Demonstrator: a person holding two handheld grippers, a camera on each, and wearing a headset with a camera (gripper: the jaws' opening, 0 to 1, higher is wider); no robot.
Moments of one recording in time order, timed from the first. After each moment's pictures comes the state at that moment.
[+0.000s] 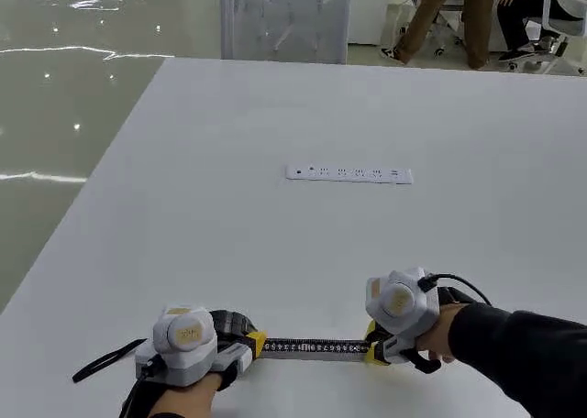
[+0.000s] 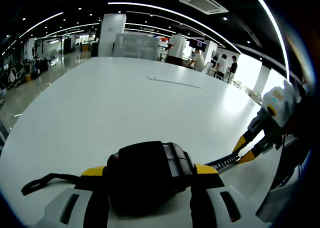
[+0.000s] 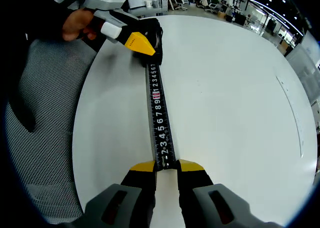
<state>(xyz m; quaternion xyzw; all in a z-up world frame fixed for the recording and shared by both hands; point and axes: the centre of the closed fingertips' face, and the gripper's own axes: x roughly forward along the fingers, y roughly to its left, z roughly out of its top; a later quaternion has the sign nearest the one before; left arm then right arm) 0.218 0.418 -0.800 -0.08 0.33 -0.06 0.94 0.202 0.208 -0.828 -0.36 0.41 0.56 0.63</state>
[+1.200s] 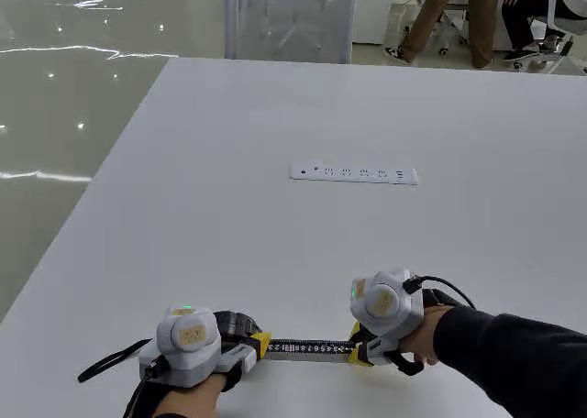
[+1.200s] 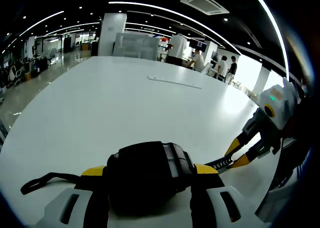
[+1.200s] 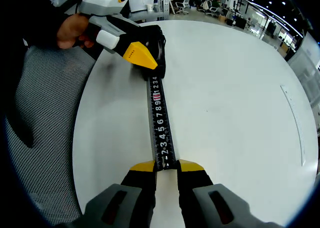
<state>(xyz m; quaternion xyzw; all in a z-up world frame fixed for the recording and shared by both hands) 0.218 0.418 -0.800 -0.09 0.33 -0.07 0.94 0.202 0.240 -0.829 -0.35 0.40 0.57 0.63</state>
